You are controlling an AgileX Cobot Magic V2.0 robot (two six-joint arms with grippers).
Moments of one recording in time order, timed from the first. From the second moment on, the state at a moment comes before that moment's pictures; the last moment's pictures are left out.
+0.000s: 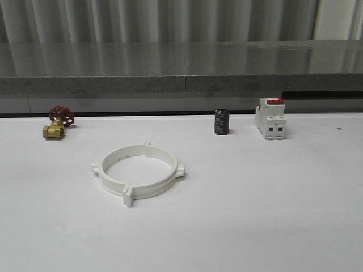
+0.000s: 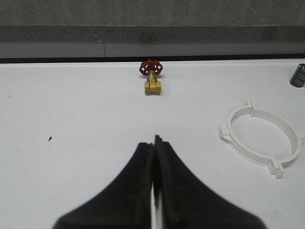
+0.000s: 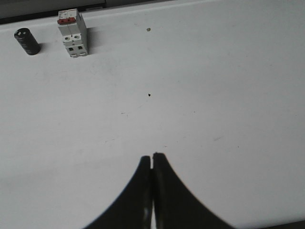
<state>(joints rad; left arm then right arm) -0.11 0.38 -0.47 -0.01 0.57 -0.01 0.24 0.43 -0.64 -0.33 0.93 0.51</state>
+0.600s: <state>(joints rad) -0.11 0.38 -0.47 -0.01 0.57 -0.01 0.22 0.31 -0.51 -0.32 0.74 0.48</state>
